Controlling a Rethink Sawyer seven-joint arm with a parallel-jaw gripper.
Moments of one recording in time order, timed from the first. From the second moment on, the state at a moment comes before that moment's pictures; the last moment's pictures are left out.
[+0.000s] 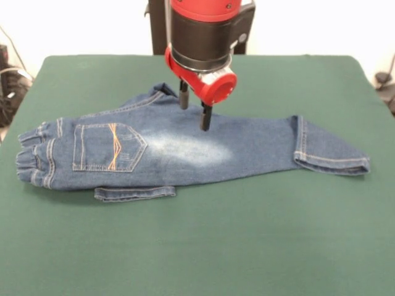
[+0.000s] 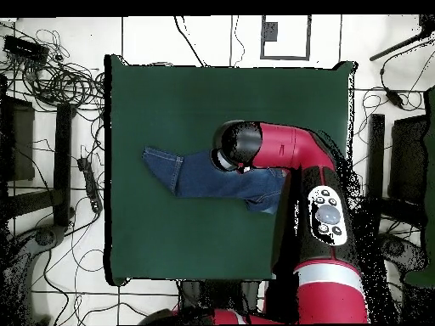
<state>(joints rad) -0.22 -0.50 0.03 1.34 -0.18 0.86 2.61</state>
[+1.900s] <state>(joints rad) -0.50 -0.80 0.25 1.42 -0.34 0.84 2.24</state>
